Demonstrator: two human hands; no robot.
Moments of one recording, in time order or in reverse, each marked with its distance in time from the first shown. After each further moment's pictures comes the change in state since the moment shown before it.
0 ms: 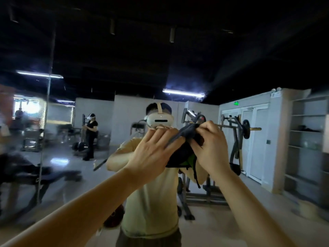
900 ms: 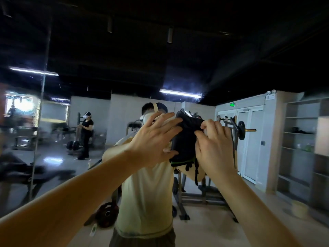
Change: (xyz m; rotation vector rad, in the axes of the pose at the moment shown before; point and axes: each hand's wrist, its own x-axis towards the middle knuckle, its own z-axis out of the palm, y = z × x) left_hand 0.036 -0.025 0.001 -0.020 -0.177 0.016; right_hand -0.004 0.003 -0.017 -0.398 0.098 -0.198
